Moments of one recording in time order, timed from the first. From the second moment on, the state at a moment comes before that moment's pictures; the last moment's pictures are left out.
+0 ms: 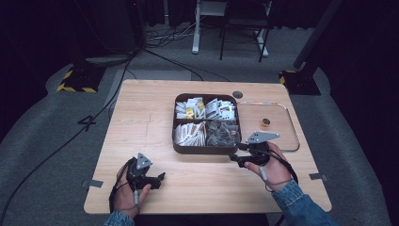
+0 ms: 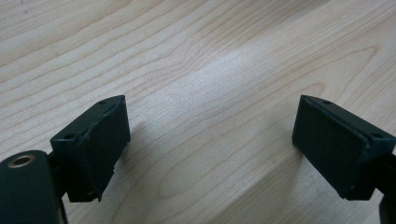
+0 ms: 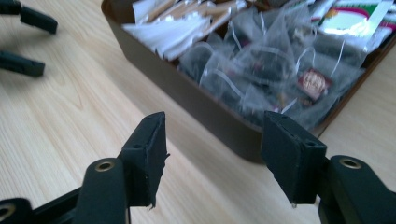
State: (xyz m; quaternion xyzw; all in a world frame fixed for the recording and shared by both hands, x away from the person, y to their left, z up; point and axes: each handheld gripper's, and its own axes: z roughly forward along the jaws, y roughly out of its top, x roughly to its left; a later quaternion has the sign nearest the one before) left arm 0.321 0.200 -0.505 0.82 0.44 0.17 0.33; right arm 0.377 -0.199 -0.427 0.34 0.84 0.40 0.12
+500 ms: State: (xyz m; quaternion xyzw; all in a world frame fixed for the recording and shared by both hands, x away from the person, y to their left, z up) left arm 0.321 0.200 -0.505 0.82 0.44 0.17 0.33; right arm 0.429 -0.180 -0.396 0.36 0.82 0.43 0.12
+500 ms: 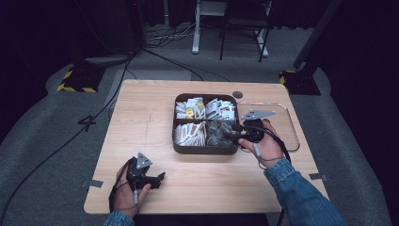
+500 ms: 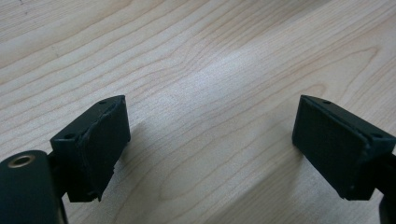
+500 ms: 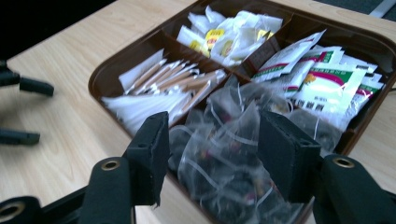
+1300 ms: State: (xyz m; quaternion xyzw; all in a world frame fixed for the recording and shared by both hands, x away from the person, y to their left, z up) left arm 0.322 0.200 -0.505 0.82 0.44 0.16 0.33; right arm 0.528 -0.156 -0.411 0.43 0.80 0.40 0.11
